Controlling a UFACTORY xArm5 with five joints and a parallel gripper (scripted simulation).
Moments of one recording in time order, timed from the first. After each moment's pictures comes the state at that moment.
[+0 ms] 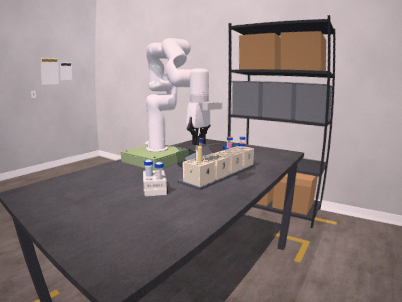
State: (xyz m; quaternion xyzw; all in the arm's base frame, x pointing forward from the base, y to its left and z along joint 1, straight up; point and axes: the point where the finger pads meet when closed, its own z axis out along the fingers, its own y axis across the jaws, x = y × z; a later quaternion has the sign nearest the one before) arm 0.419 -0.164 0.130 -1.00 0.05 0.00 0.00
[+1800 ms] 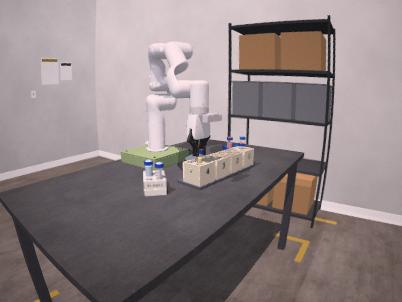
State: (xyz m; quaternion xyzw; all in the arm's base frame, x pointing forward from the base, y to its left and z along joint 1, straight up) arm 0.419 -0.164 0.083 -1.00 0.05 0.00 0.00
